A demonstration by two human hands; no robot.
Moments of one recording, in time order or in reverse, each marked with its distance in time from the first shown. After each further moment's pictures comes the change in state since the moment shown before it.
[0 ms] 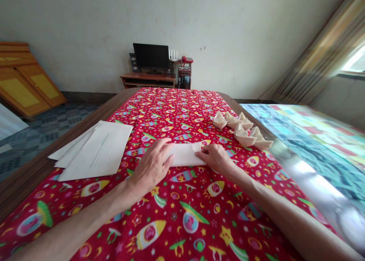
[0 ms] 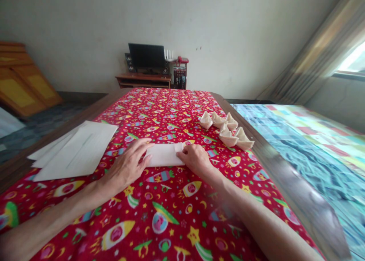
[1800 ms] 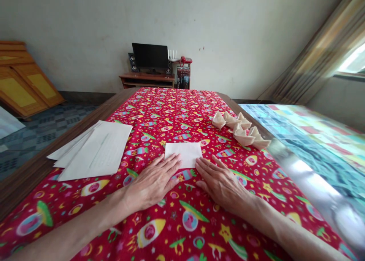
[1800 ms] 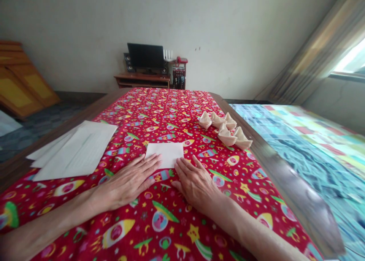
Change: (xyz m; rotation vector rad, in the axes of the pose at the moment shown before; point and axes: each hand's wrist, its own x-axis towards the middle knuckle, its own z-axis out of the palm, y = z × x) left_hand -0.029 0.012 -0.009 0.128 -0.361 0.261; right_hand -0.074 0.007 0.008 -0.318 0.109 -0.637
